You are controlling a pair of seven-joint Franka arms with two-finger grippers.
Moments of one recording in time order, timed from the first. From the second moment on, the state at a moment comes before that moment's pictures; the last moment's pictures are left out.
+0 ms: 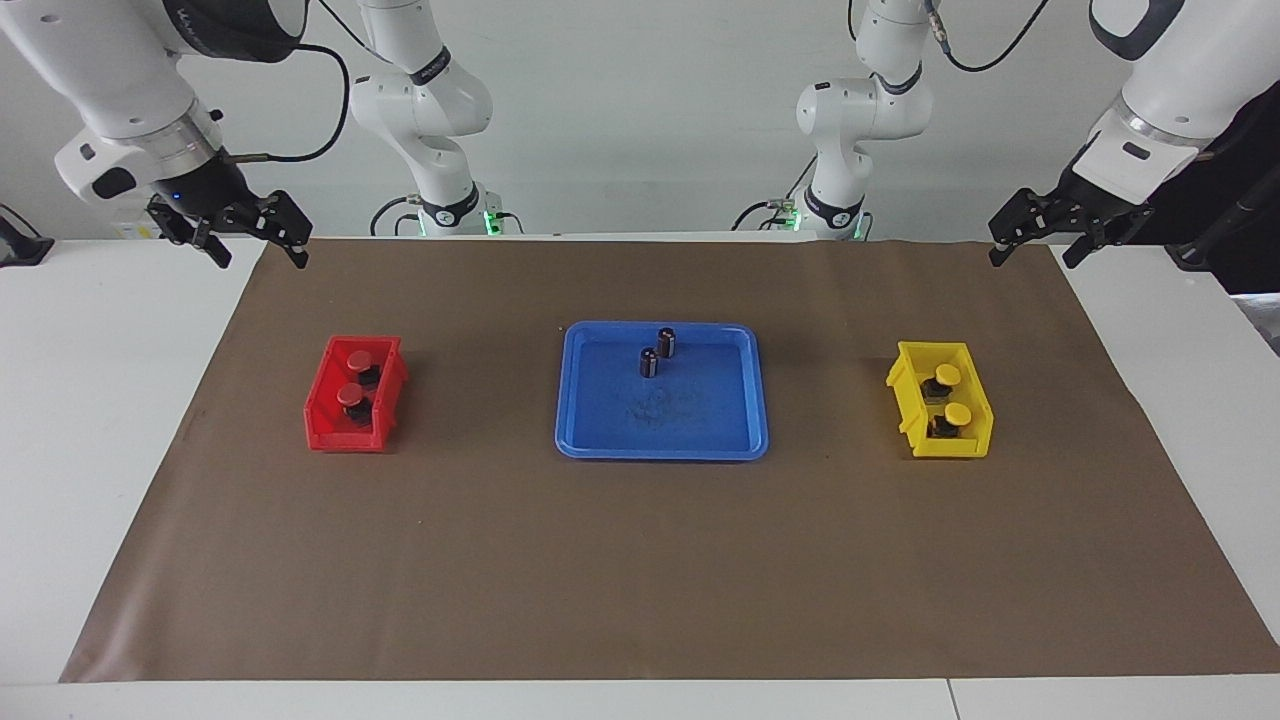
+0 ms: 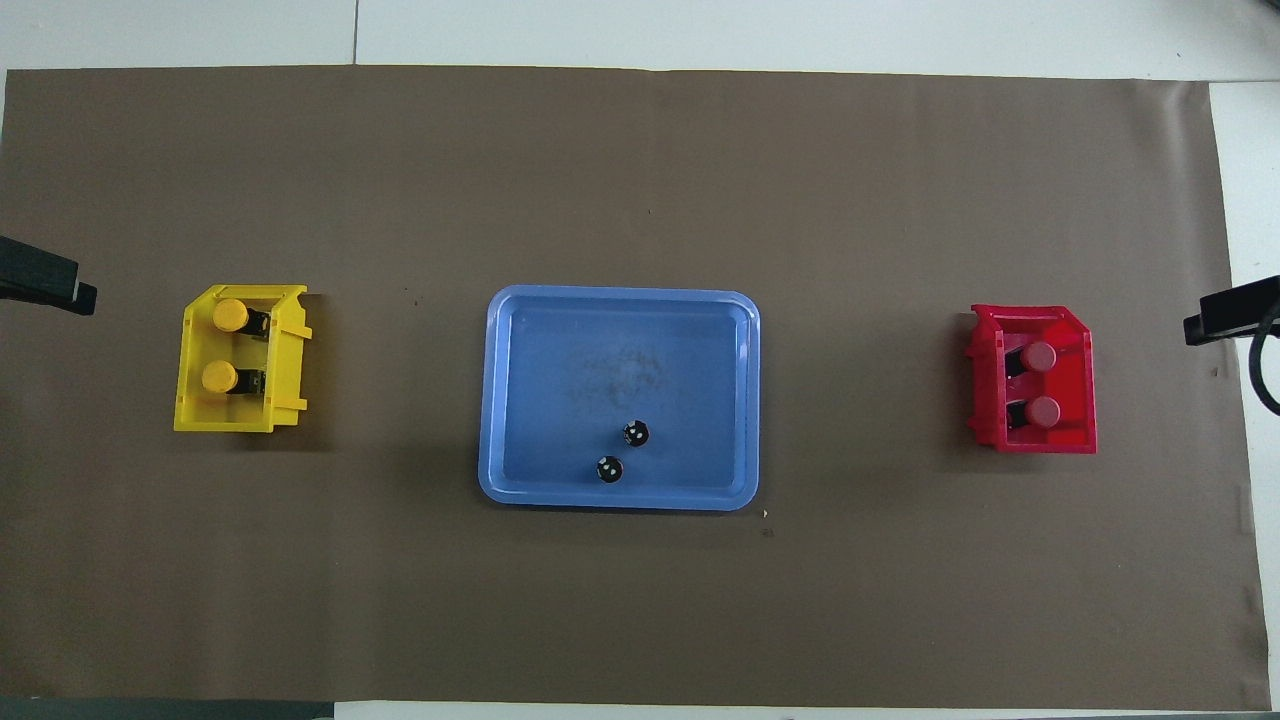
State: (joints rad) left arm -0.08 0.03 0.04 -1.46 -0.03 1.43 0.06; right arm -0.03 -0.05 -0.10 -1.63 0.01 1.51 -0.09
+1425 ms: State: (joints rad) left arm -0.08 0.03 0.04 -1.46 -0.03 1.42 0.06; right arm 0.00 -0.07 -0.10 -1.90 0.01 1.86 -0.09
